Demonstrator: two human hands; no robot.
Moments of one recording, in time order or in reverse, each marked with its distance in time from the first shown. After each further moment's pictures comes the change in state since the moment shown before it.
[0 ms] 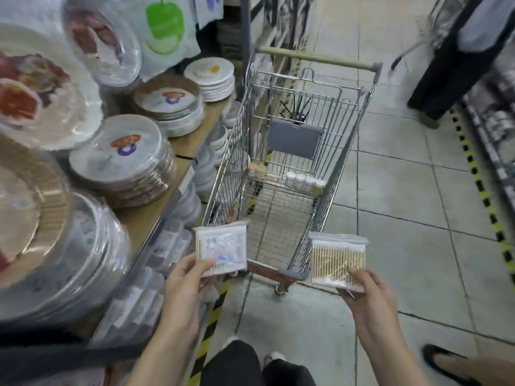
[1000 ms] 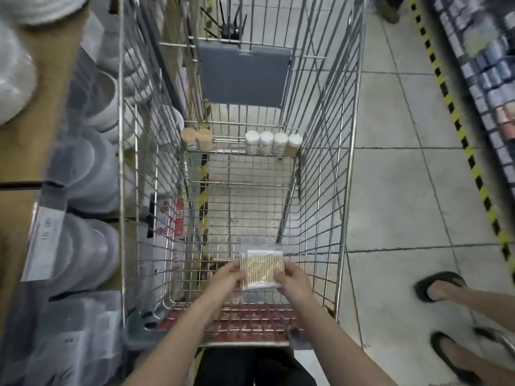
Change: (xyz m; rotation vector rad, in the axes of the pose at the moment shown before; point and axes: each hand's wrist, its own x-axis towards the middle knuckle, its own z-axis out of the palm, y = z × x) left_hand 0.327 -0.160 0.105 0.808 -0.560 -0.578; right_hand 0.264 0.195 0.103 -0.575 0.085 0.488
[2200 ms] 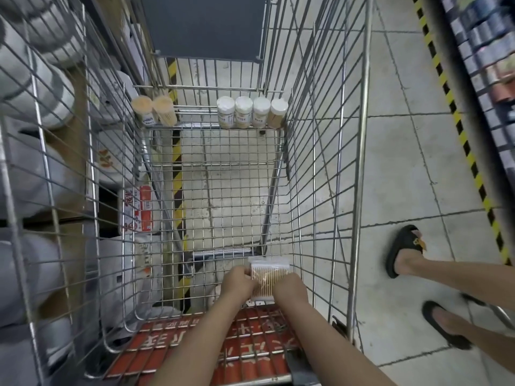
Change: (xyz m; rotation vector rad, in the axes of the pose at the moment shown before) left_hand 0.124 -0.052 0.054 0.550 0.082 0.020; right_hand 0.077 0.038 0.007 -0.502 0.175 0.262
